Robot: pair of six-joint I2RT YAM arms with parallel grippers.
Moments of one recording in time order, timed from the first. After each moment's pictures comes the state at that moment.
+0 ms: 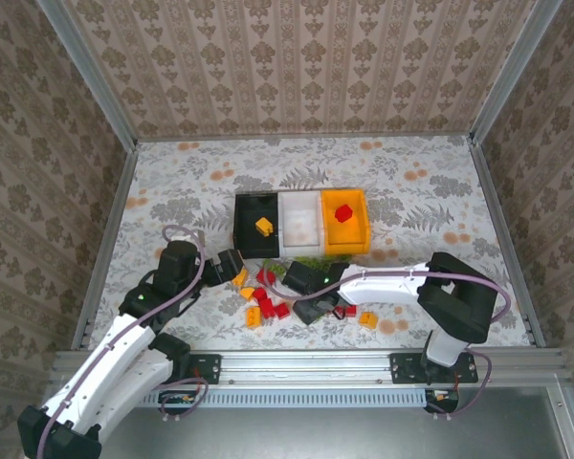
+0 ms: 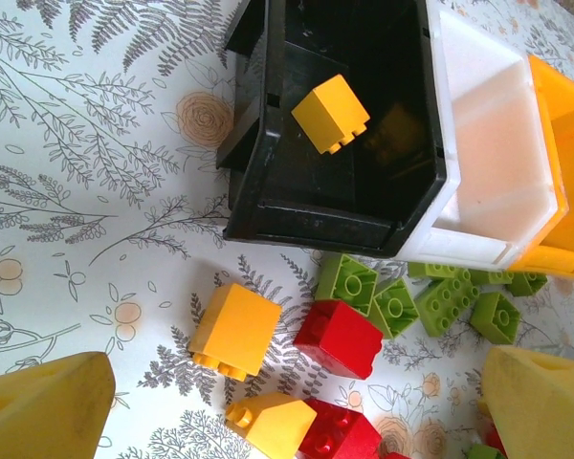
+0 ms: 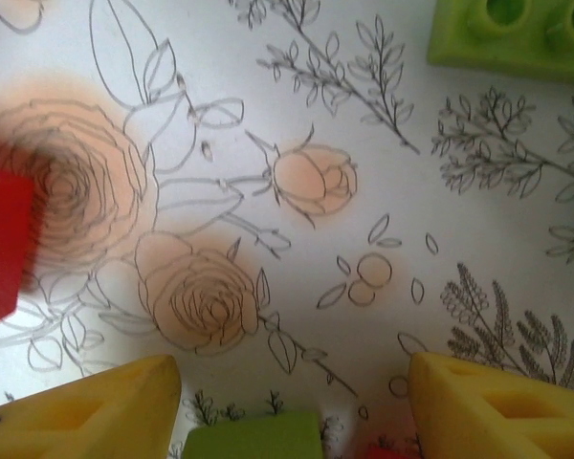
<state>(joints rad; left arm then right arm) -0.51 0.64 0.52 -0.57 0.03 -0.69 1.05 1.67 0.91 -0.56 0.15 0.34</state>
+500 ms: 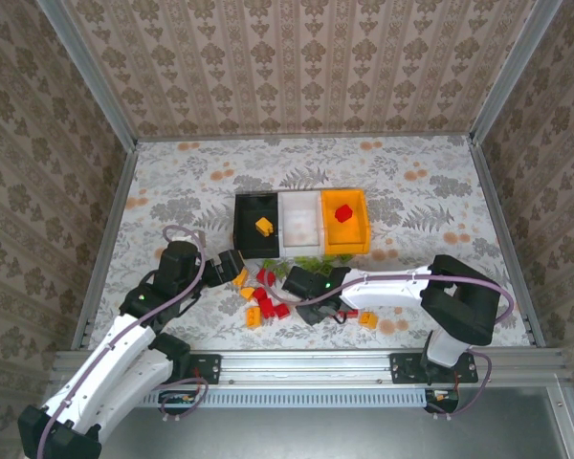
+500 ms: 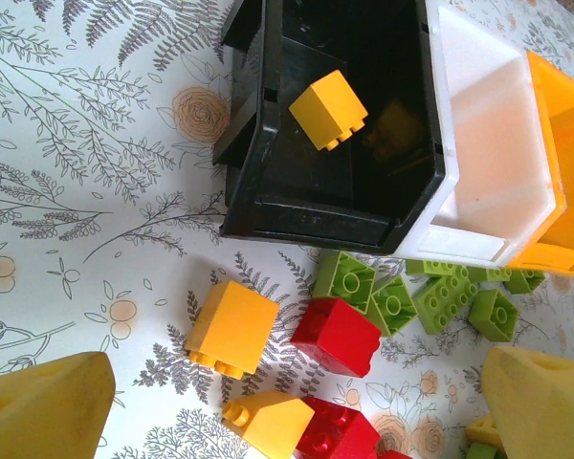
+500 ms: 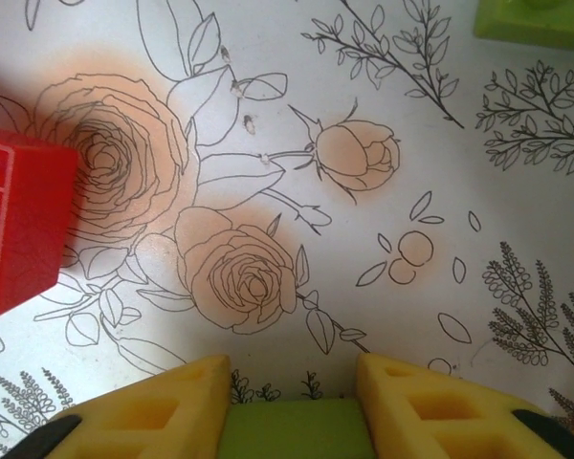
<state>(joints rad) -0.51 0.64 0.52 -0.56 0.04 -0.69 1.07 1.65 0.89 -0.53 0.14 0.37</state>
